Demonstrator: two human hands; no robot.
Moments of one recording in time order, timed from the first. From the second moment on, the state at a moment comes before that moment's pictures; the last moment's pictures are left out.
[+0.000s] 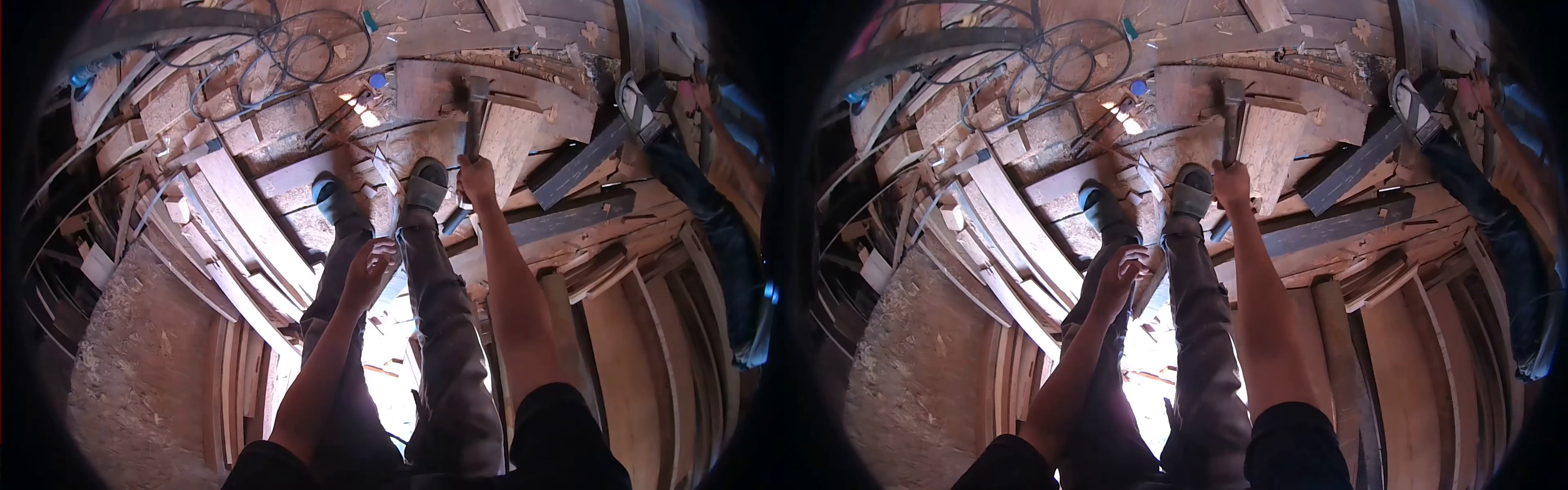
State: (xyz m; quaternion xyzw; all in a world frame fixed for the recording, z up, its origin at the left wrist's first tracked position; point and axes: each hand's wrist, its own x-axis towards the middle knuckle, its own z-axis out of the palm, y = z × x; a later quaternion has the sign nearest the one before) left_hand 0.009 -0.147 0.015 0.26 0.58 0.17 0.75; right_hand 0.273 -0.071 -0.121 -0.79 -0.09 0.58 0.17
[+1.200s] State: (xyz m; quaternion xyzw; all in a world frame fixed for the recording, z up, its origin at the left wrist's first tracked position) left_hand 0.016 -0.051 -0.108 0.02 0.50 0.23 0.84; right_hand 0.468 0.202 -0.344 -0.87 -0.48 0.06 -0.03
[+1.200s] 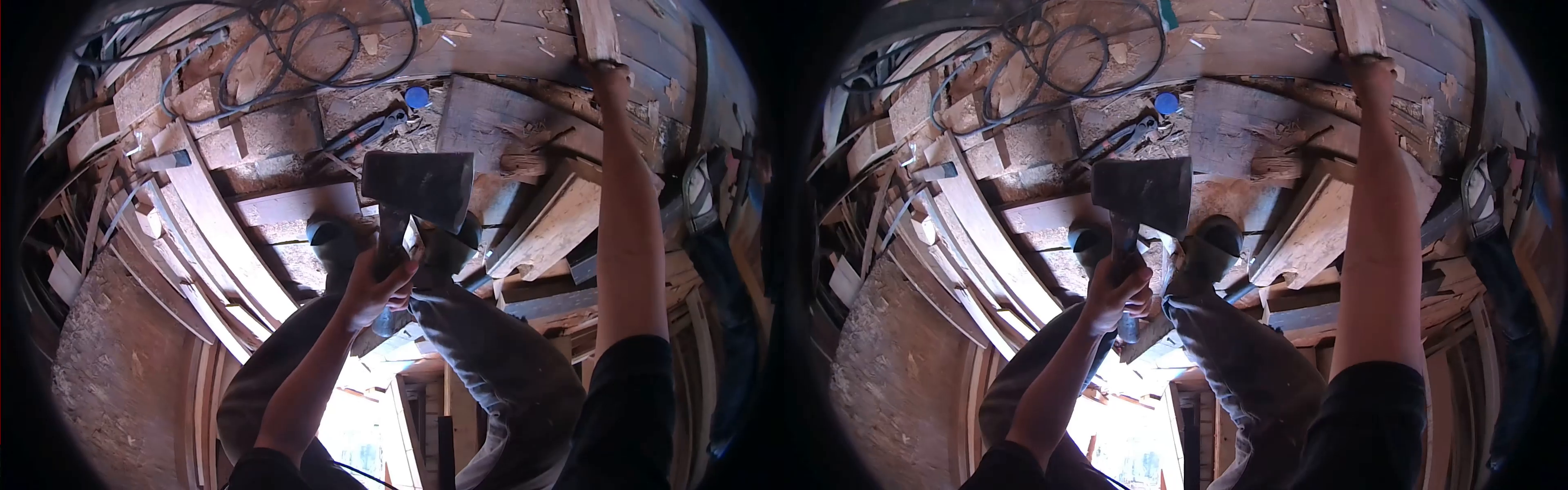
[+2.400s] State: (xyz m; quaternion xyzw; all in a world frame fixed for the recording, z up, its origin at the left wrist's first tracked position) left_hand 0.004 -0.052 0.034 -0.06 0.64 0.21 0.73; right_hand 0.263 0.020 -0.095 -0.70 -0.63 0.30 0.16
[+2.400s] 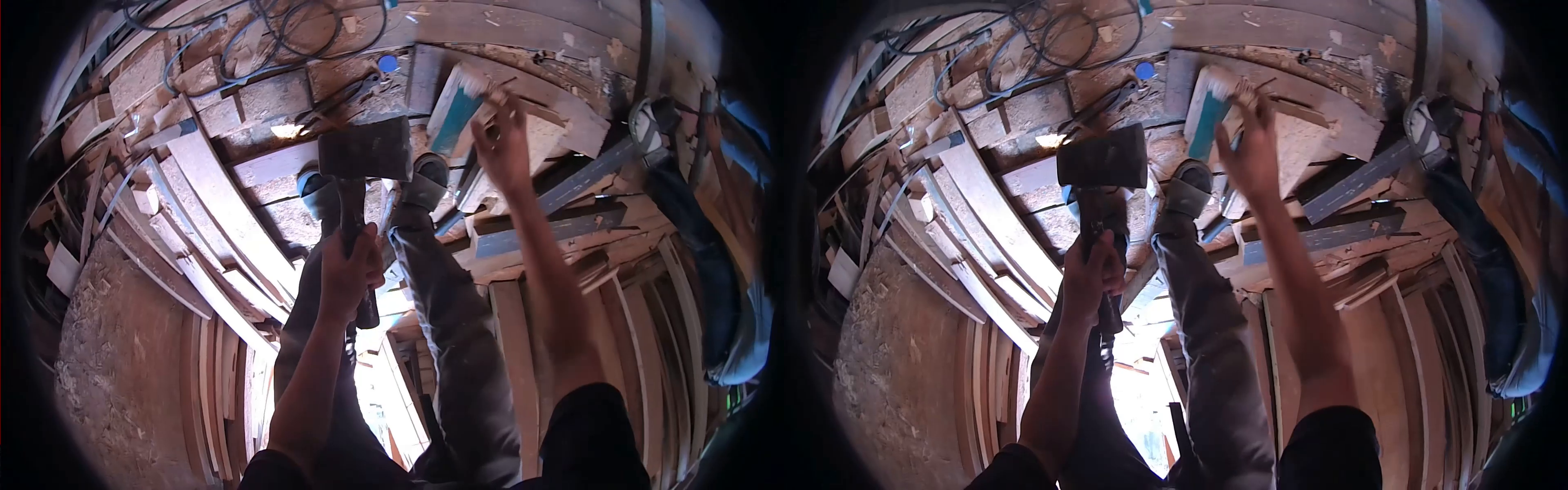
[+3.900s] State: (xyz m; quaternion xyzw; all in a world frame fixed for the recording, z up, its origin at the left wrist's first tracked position) left_hand 0.008 -0.048 0.036 -0.01 0.66 0.22 0.72; right_hand 0.243 0.015 -0.193 -0.85 -0.40 0.28 0.18
